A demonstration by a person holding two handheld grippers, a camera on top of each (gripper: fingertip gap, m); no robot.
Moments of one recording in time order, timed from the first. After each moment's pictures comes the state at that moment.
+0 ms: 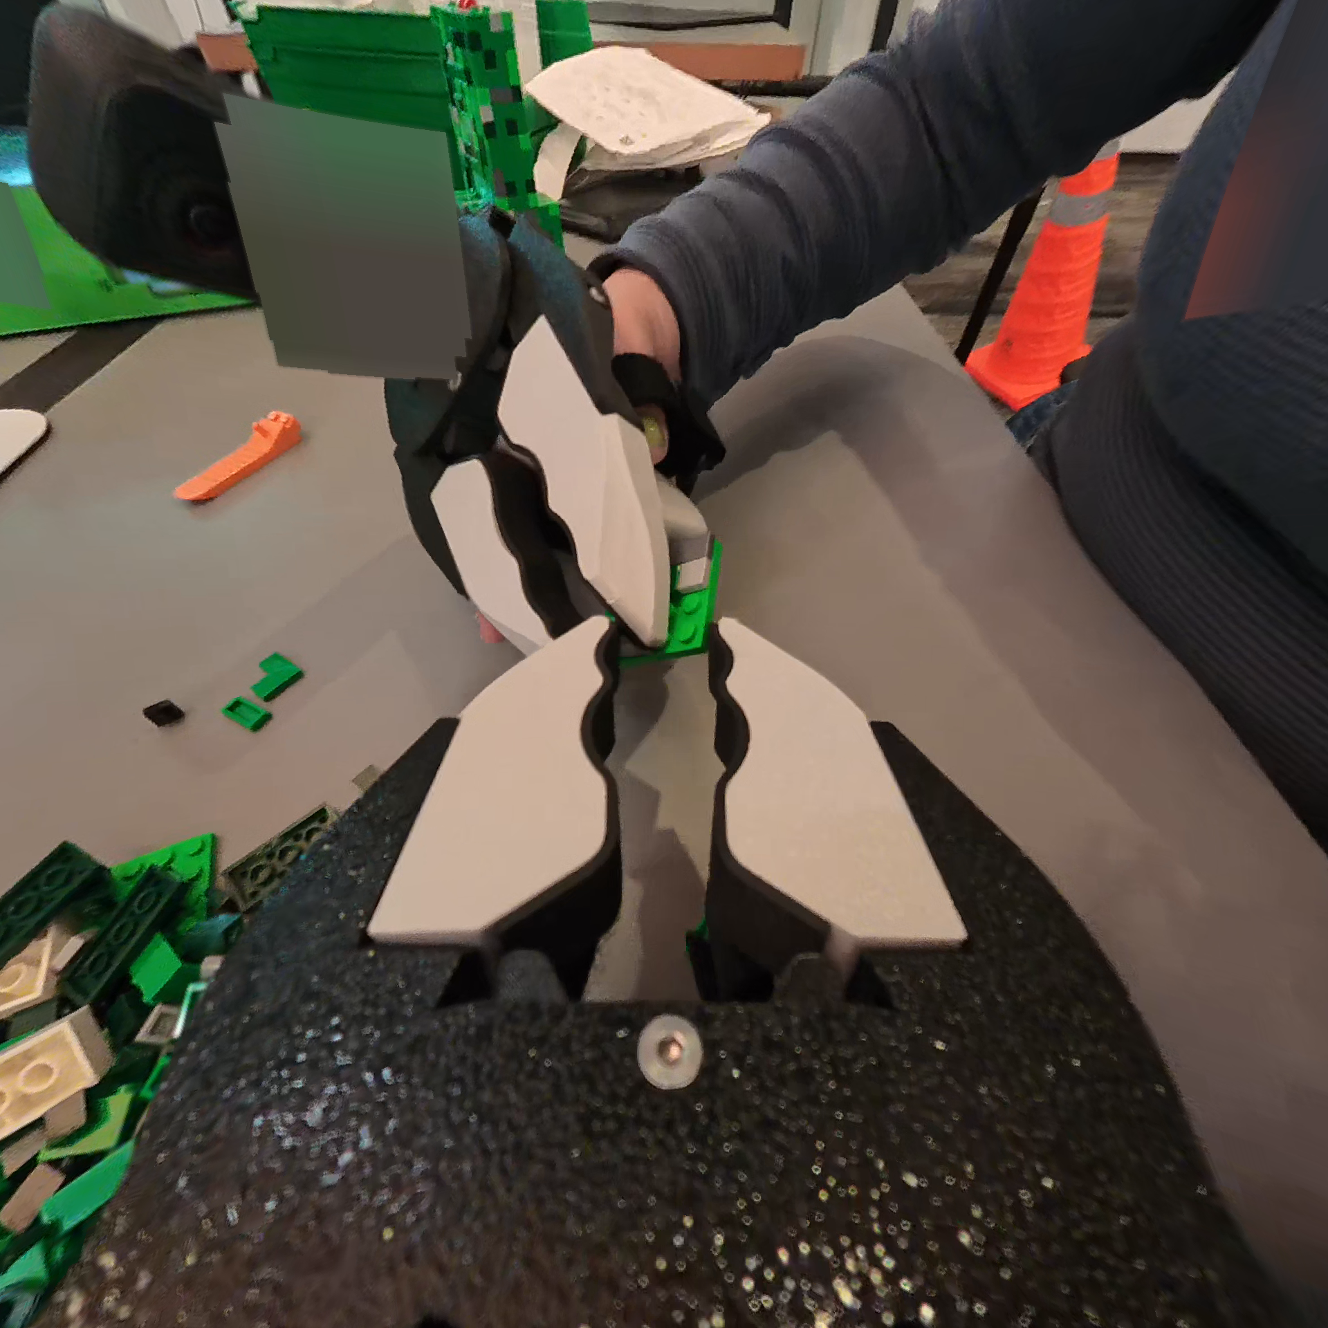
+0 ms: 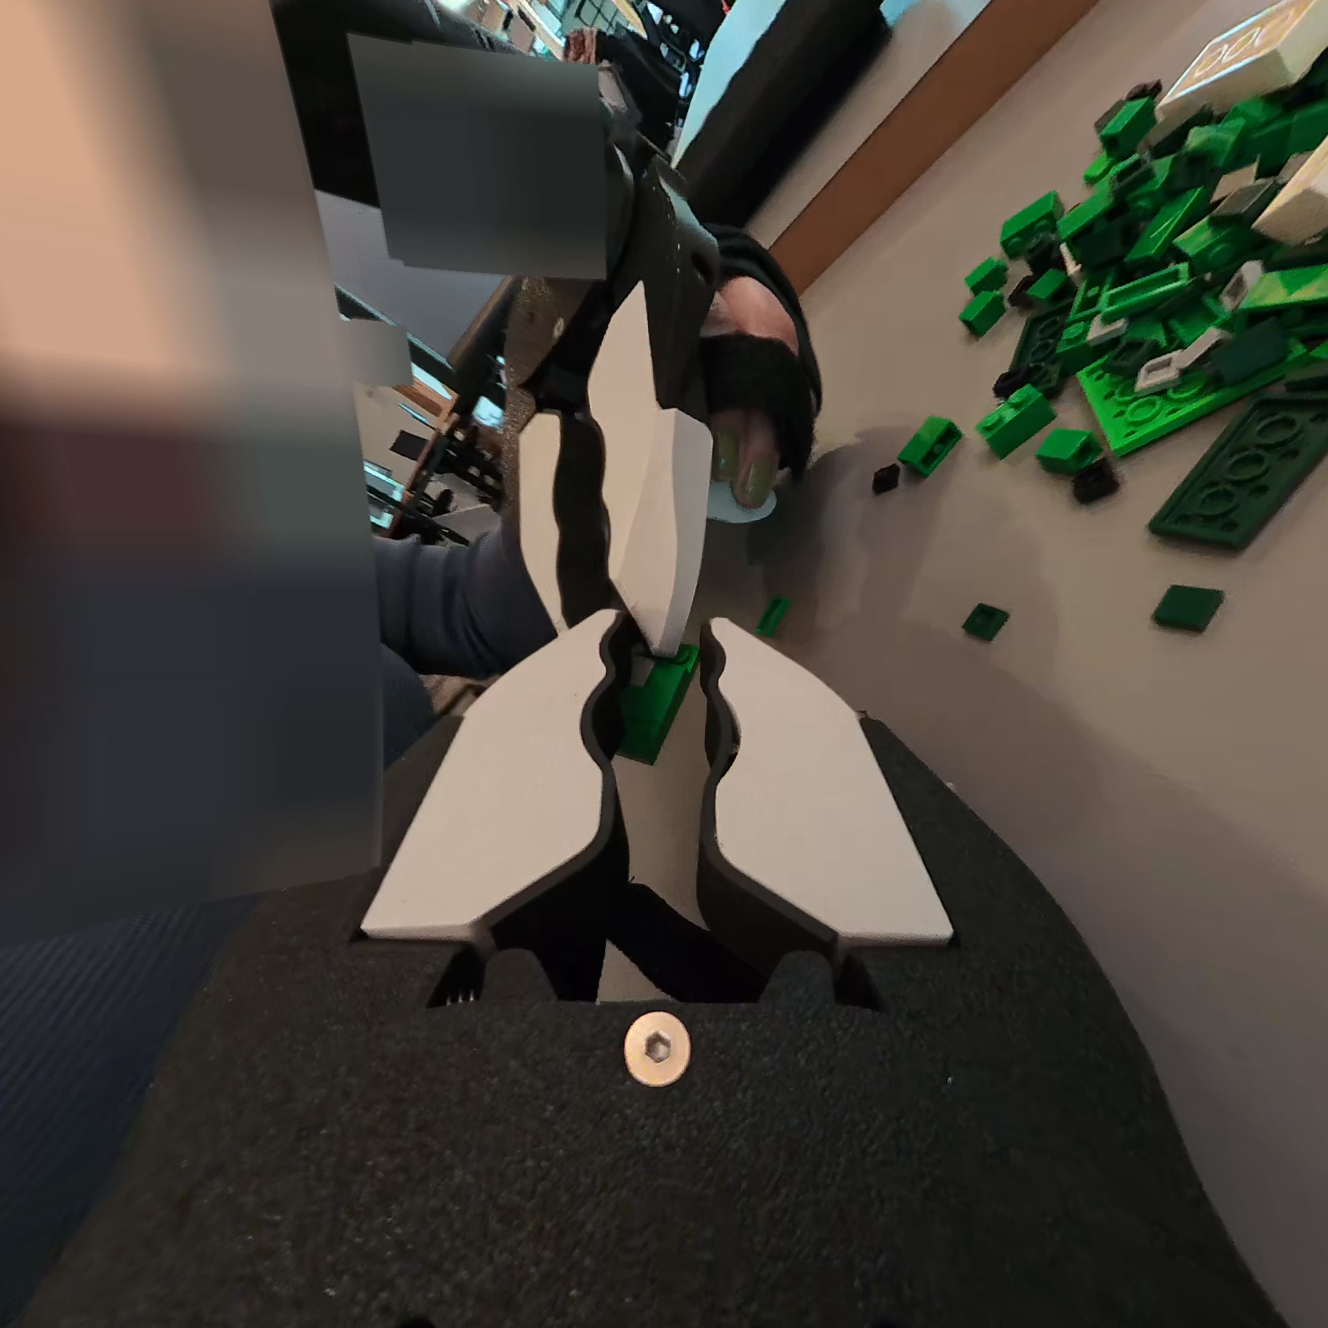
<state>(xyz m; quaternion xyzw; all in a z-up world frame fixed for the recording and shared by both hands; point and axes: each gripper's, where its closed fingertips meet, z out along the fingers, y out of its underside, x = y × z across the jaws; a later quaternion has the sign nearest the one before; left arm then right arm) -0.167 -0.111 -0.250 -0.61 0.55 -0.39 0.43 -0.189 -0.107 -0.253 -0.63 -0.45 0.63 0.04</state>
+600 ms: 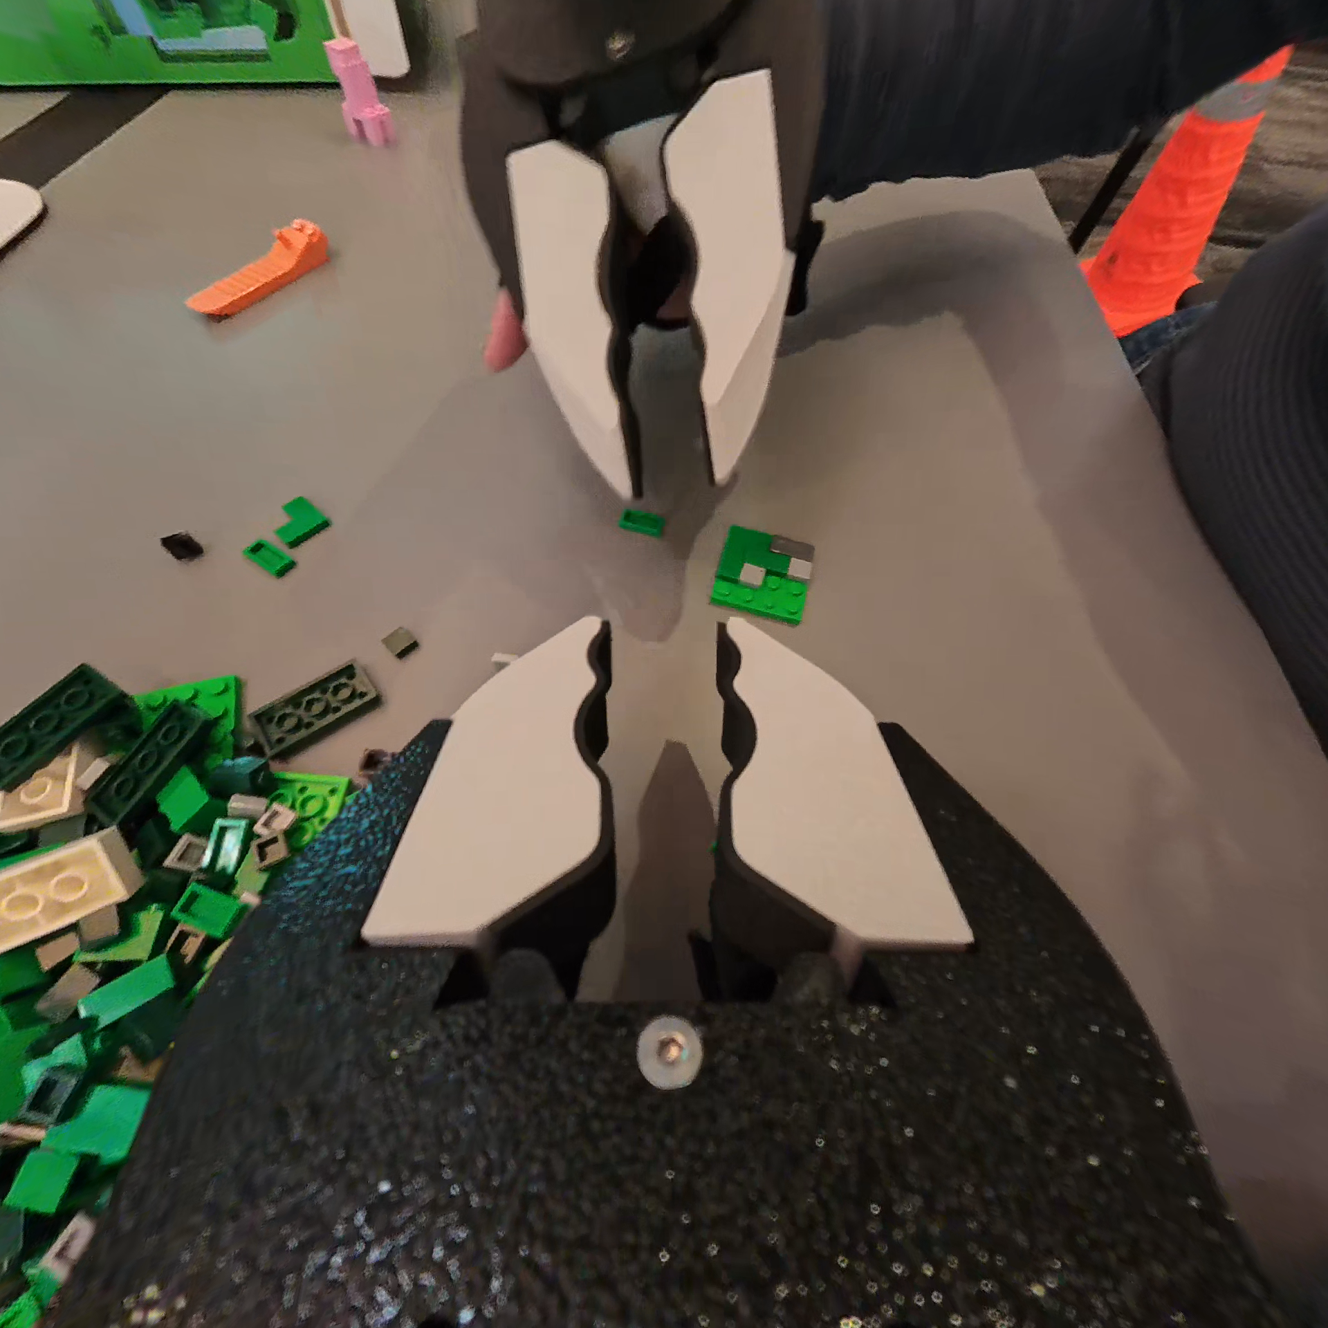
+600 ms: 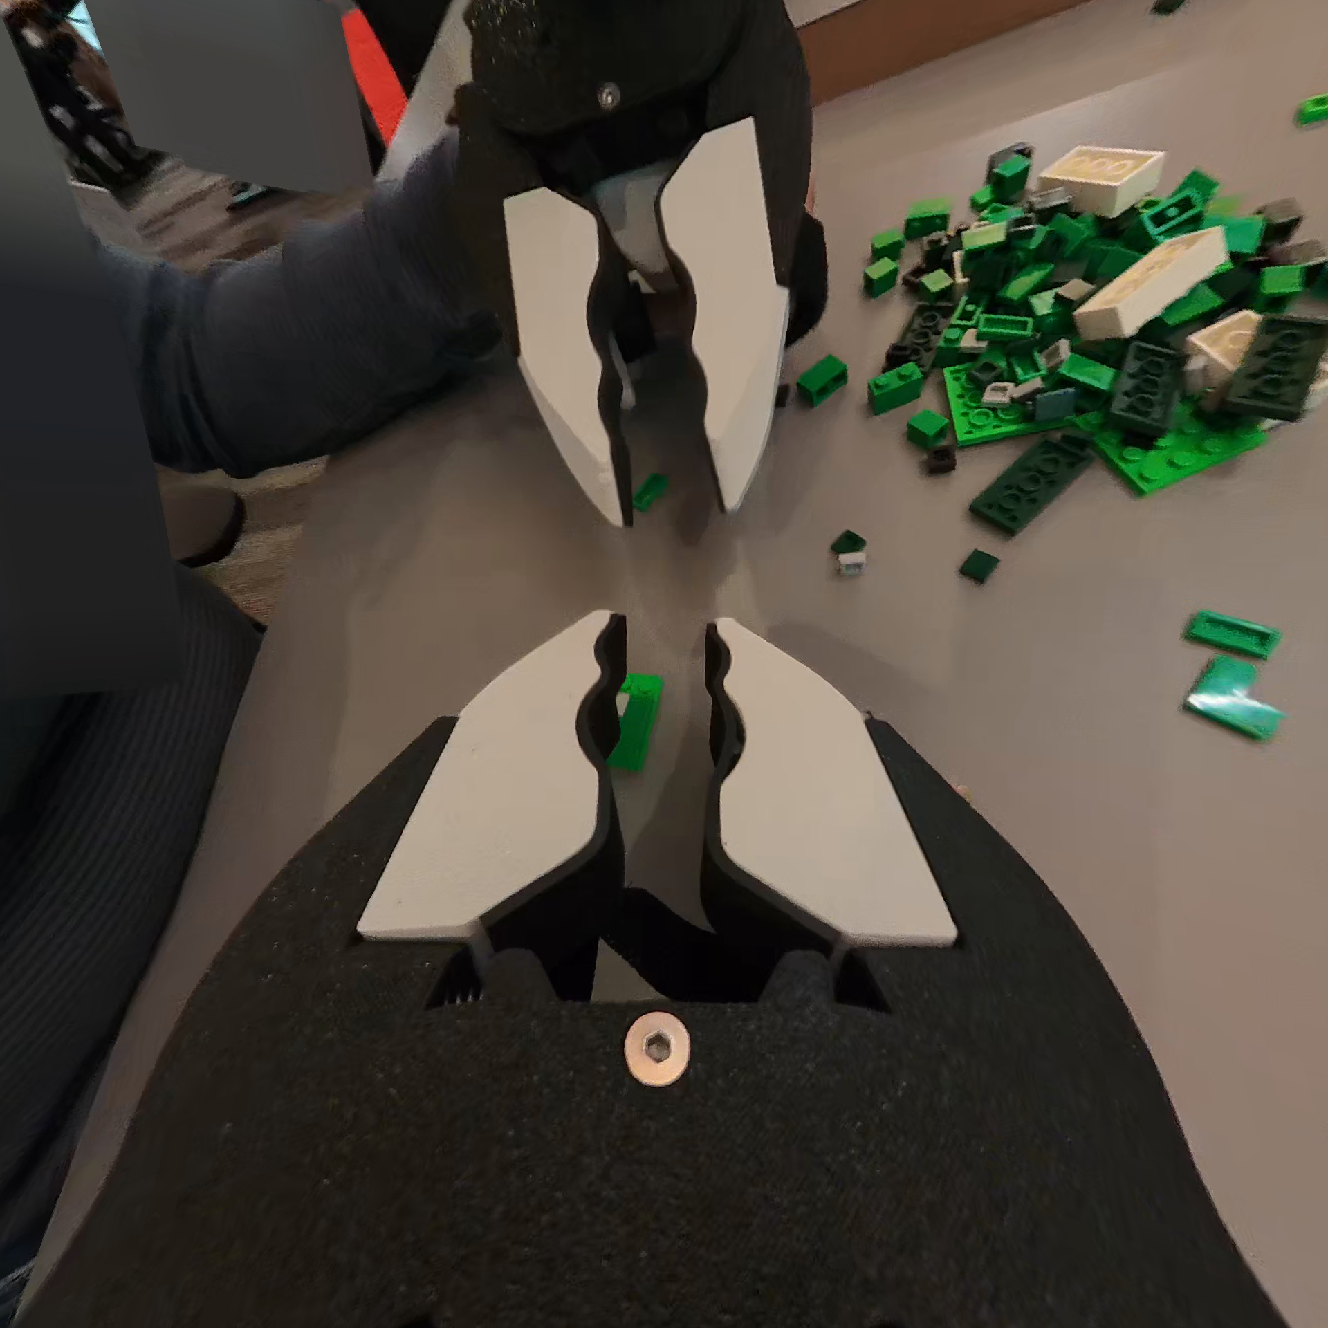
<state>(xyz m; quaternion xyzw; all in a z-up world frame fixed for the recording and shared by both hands) -0.185 -0.098 -0.277 -0.68 0.53 -0.35 0.38 -0.154 -0.095 -0.272 -0.62 -0.62 0.45 0.19</state>
